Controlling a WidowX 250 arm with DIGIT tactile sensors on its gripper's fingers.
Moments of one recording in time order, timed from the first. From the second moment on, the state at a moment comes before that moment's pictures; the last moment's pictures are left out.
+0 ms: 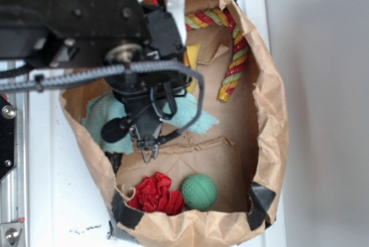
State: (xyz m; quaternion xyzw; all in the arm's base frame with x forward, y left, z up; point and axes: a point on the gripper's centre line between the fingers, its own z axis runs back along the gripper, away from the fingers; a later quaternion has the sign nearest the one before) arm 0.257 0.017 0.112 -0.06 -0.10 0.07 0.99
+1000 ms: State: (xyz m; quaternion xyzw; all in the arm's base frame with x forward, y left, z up) arm 0.271 0.005 0.177 0.04 -0.16 0.09 0.98
